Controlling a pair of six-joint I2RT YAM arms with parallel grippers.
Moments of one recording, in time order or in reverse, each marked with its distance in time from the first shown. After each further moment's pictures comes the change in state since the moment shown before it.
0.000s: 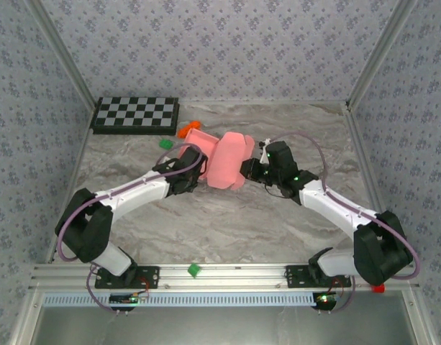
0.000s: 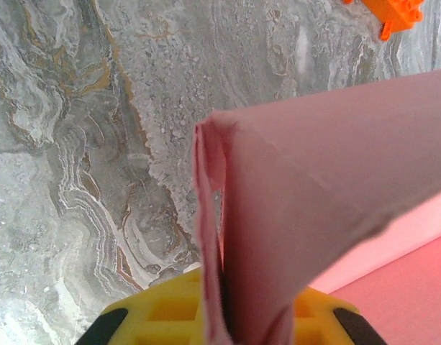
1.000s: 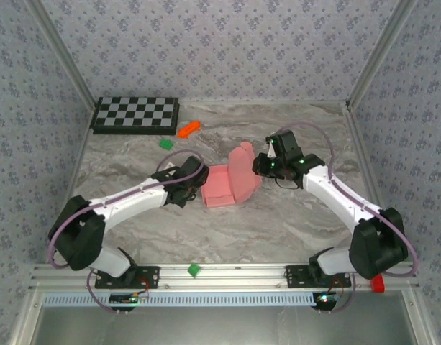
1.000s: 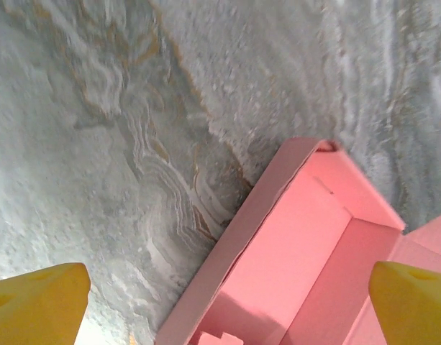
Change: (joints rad) left arm -0.063 -0.086 -0.063 -0.095 -0.016 0.178; right arm -0.092 0.062 0.217 -0.401 0.051 -0.199
